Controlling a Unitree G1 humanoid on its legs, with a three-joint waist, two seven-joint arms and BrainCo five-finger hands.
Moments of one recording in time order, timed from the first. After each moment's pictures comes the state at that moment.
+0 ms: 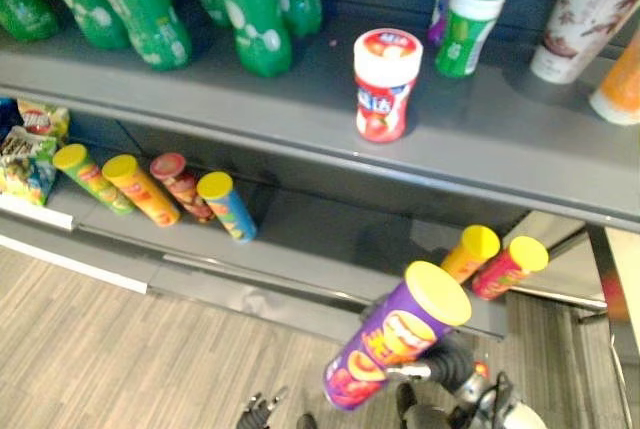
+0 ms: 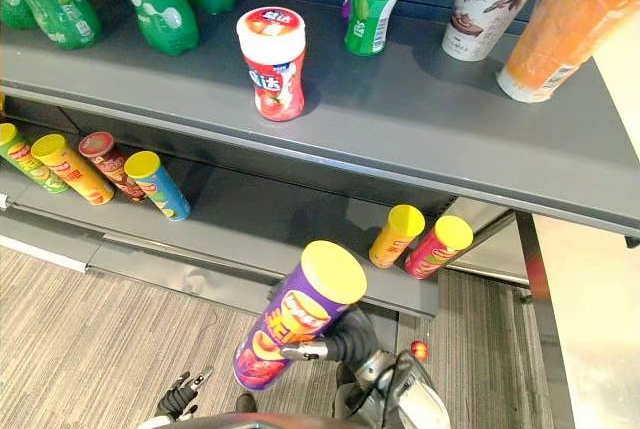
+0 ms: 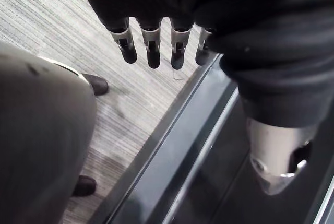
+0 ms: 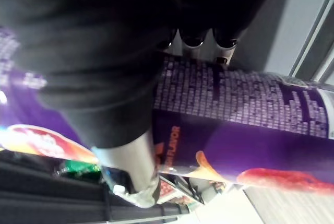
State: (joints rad) left arm 0.15 0.07 0.22 1.04 -0.19 -0.15 -0.05; right arm 0.49 -0.23 0.40 -0.50 0.35 -0.05 0.42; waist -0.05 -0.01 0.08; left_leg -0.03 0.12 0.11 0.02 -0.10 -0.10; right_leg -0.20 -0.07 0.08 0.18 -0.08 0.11
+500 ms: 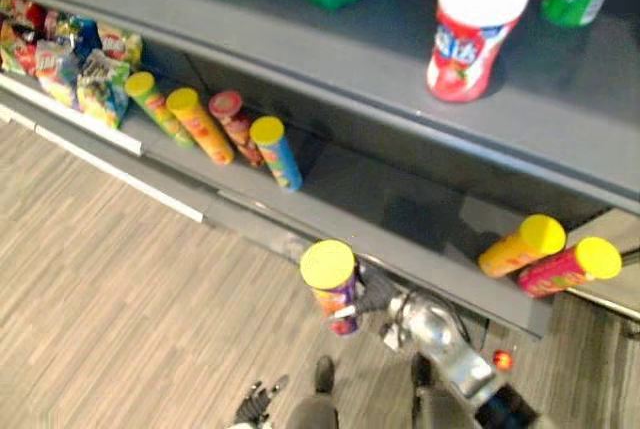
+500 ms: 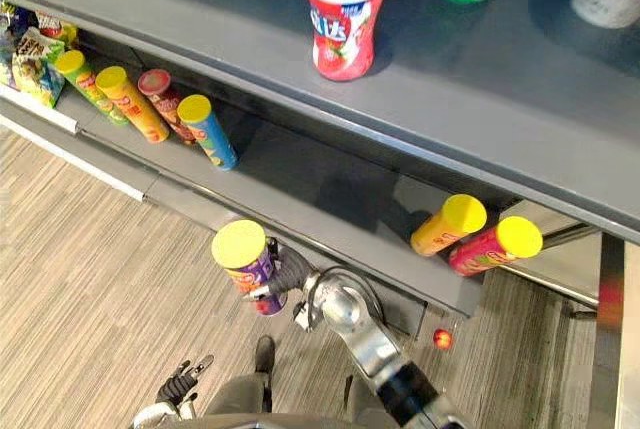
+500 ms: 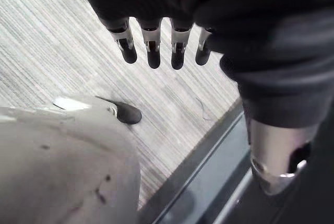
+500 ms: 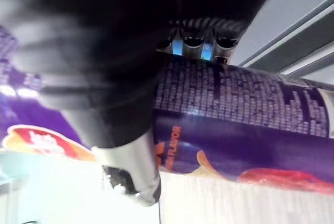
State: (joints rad) left arm 0.10 0.08 0.22 1.04 -0.20 -0.13 -0.03; right arm -0.19 -0.16 0.55 0.14 -0.09 -0.07 0.16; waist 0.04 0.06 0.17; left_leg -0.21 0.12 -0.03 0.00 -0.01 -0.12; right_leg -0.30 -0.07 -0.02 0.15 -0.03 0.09
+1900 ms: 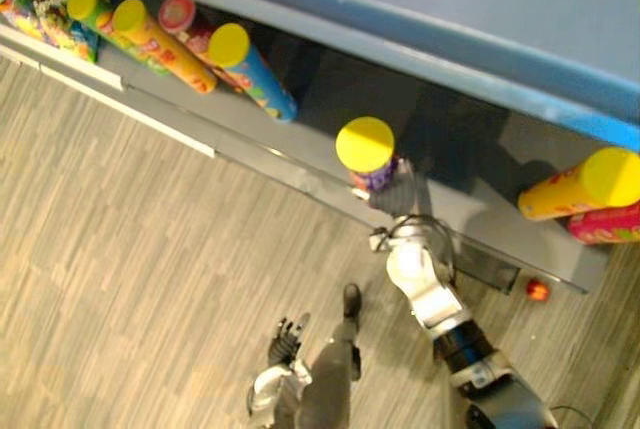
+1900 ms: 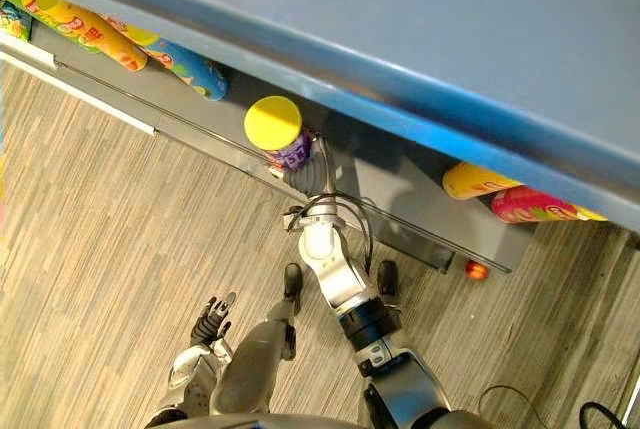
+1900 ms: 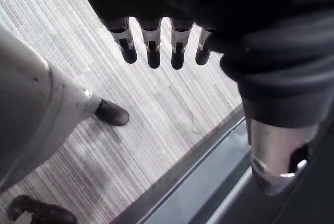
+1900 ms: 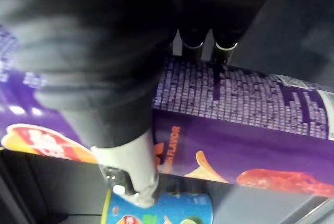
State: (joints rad) left arm -0.04 -0.04 0.10 0.90 -0.47 -0.21 0.06; right arm -0.47 0.06 0.30 0.27 -0.39 -0.11 -0.52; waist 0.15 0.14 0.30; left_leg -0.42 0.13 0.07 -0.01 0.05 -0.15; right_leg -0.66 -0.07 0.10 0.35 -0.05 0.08
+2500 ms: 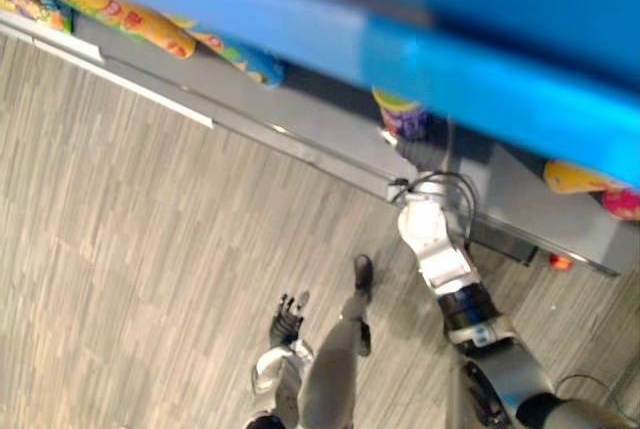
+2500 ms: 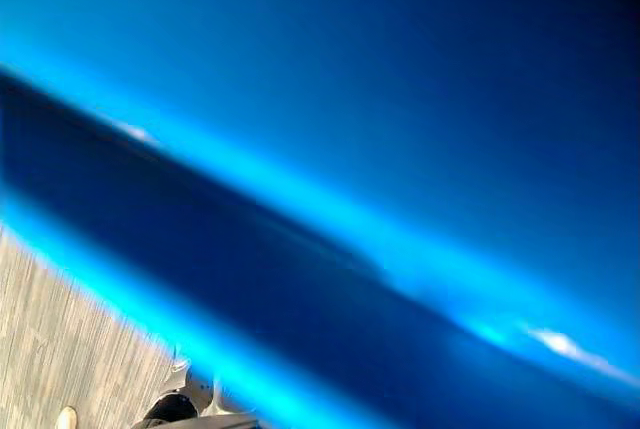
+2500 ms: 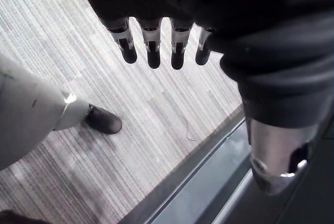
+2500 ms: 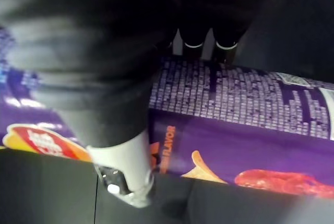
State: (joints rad) left arm -0.06 -0.04 0.08 0.82 -0.51 -0.24 0.05; right arm -0.66 0.05 0.18 0.29 -0.47 -0.12 -0.66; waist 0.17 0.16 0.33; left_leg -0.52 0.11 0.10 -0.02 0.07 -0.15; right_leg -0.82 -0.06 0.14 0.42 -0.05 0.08
